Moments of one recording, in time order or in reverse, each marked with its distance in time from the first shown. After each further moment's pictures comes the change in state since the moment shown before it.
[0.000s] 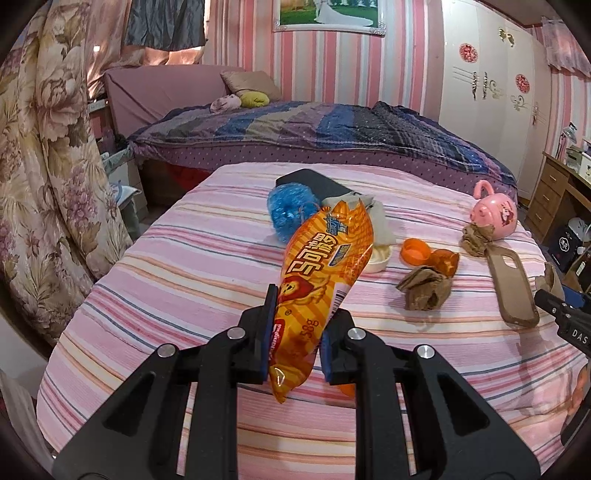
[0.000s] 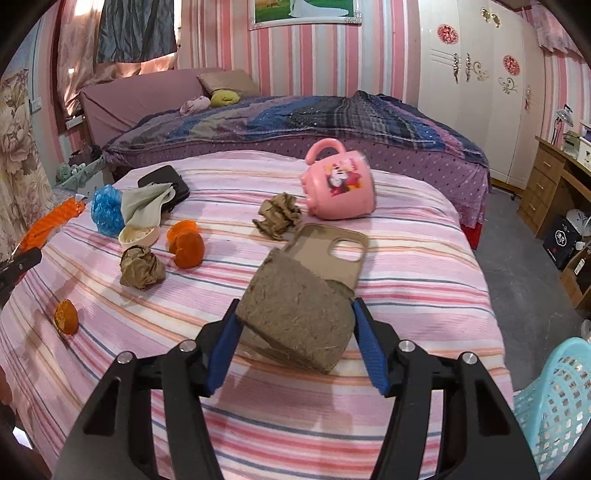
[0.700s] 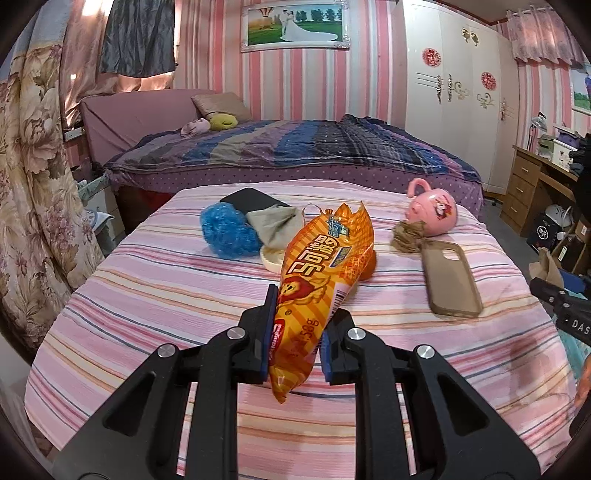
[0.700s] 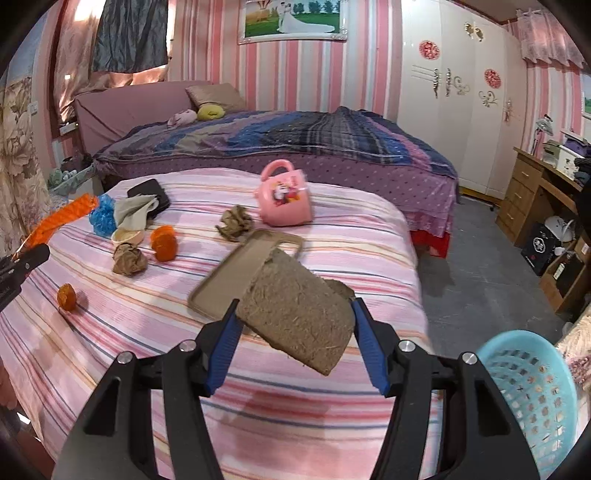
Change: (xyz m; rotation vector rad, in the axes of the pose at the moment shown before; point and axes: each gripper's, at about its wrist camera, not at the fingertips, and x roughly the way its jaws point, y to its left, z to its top) left arm -0.043 -0.072 -0.017 0.072 -0.073 -0.077; right arm -0.063 -0.051 -0.017 -0.009 -0.060 -0.072
